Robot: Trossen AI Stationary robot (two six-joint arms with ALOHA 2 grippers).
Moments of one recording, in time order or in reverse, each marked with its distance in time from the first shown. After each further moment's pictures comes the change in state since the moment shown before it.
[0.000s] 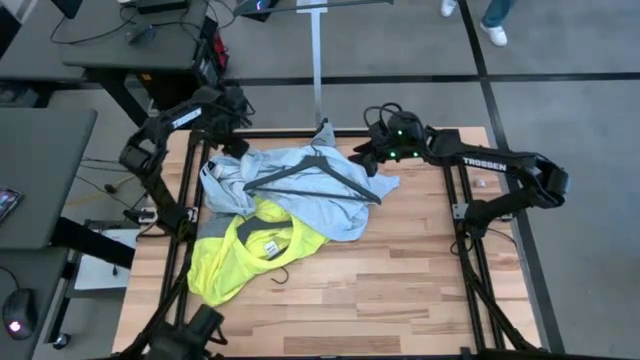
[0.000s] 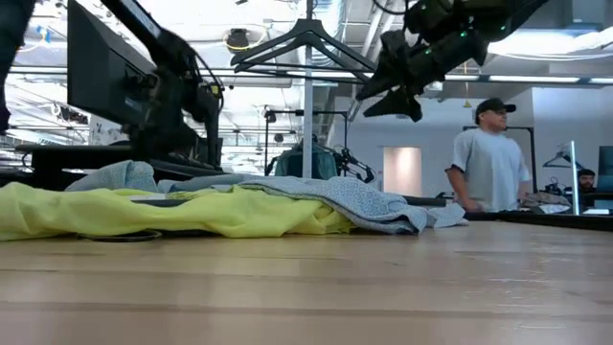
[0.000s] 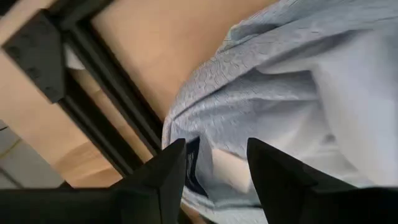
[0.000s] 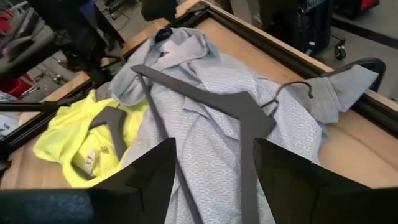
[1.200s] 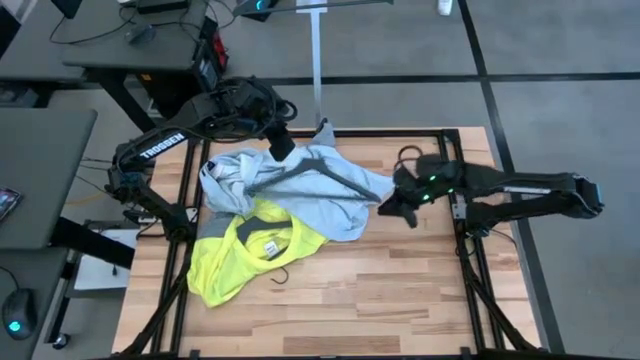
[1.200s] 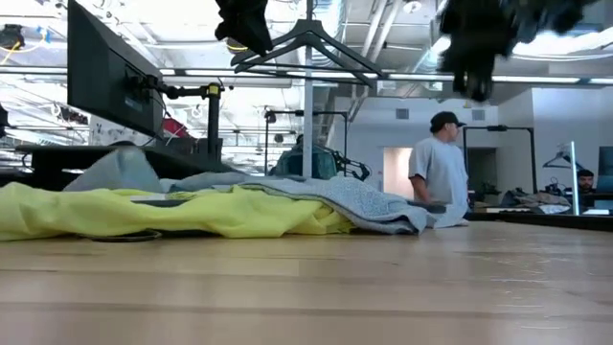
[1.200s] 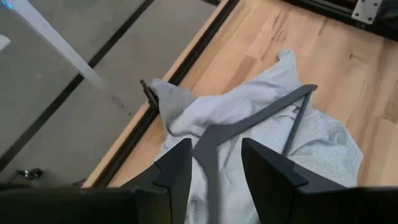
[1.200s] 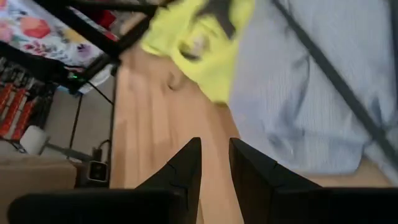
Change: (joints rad) left arm -0.636 -0.247 0.445 0.257 0.078 -0.035; right arm 0.334 -0.470 -0.171 -0.299 -0.103 0.113
